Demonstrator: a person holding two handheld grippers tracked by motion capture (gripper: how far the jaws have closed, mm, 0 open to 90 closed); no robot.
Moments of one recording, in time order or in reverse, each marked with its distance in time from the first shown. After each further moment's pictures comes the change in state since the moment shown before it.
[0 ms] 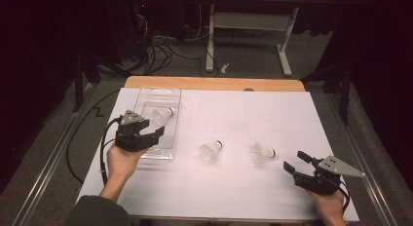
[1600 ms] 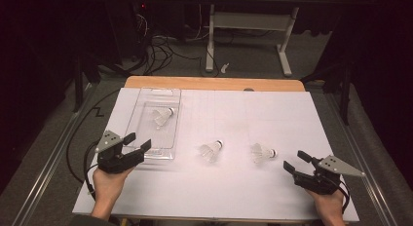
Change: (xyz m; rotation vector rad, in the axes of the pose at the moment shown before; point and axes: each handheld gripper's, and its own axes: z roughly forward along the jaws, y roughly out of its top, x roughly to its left) left arm 0.006 -0.055 -0.036 -0.141 -0.004 -0.052; right arm 0.000 0.000 0.001 -0.003 -0.002 0.012
